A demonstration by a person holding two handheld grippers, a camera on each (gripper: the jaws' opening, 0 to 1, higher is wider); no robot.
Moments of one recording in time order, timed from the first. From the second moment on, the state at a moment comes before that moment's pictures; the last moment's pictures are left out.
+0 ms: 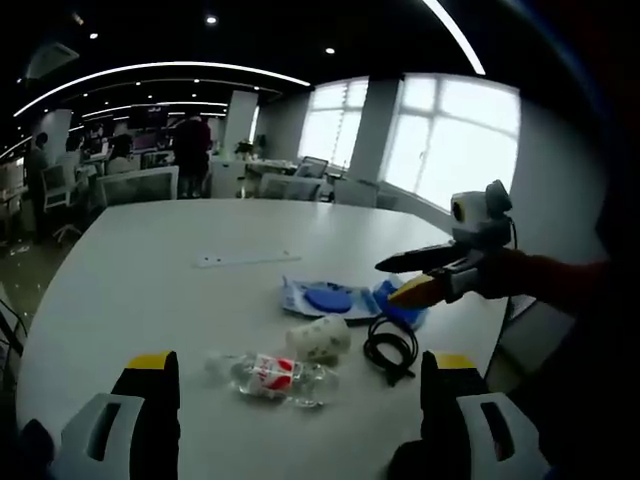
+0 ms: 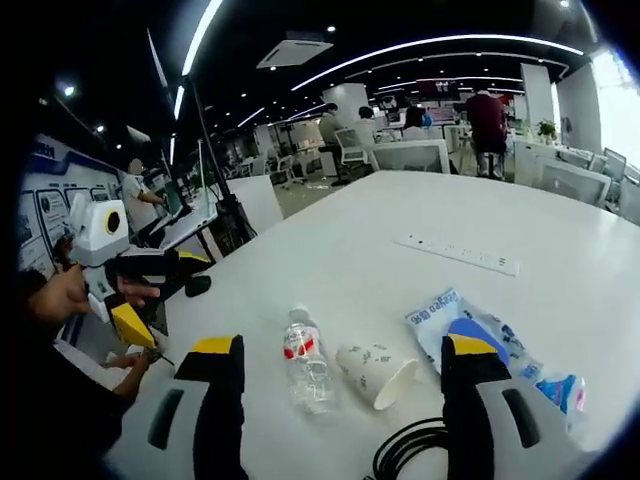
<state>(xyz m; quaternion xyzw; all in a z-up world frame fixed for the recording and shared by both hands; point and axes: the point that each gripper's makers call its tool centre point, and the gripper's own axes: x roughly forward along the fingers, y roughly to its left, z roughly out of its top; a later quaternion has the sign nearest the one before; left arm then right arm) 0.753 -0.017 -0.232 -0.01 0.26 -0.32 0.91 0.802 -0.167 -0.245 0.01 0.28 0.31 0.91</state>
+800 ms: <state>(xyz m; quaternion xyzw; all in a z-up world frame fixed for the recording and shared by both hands) 0.741 -0.011 -0.232 -0.02 0.26 -0.31 0.92 0.834 -0.105 -0.252 -0.06 0.30 0.38 0.87</state>
